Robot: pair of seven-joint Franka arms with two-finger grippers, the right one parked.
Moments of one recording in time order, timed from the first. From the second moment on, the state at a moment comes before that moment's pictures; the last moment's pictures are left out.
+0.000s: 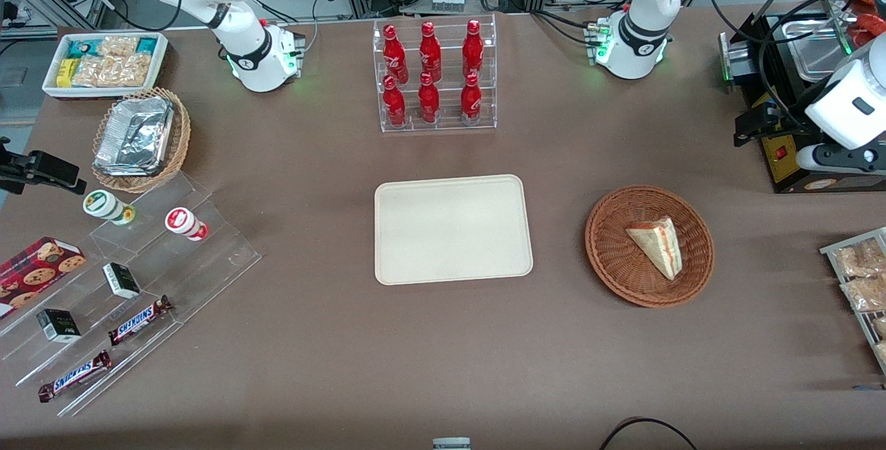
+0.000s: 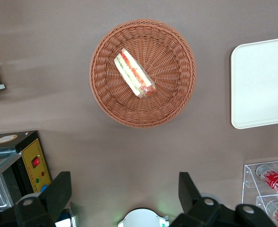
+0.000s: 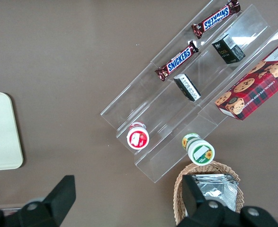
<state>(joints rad) 0.01 0.01 -0.05 -1.58 -0.01 1.45 0.06</state>
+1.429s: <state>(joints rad) -0.04 0.12 -0.07 -2.08 0.01 2.20 0.06</state>
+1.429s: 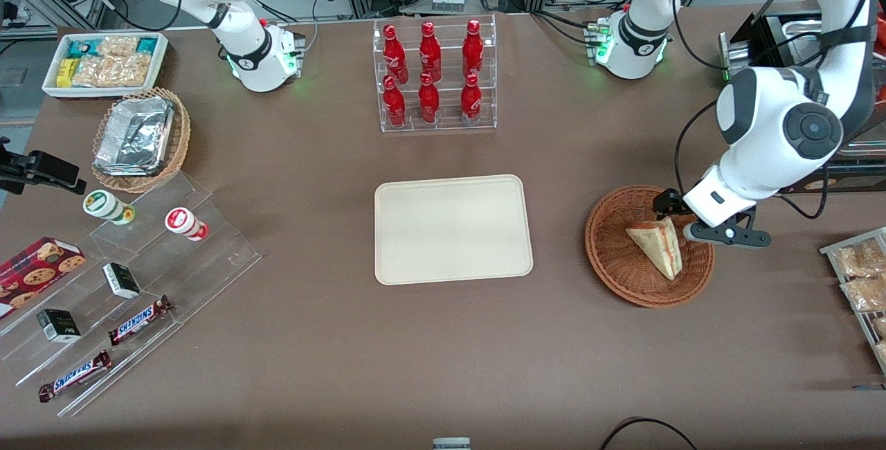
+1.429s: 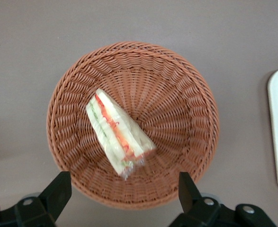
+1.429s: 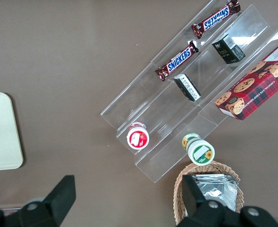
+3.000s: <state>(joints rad) -0.04 0.29 -0.05 -2.16 0.01 2.42 -0.74</state>
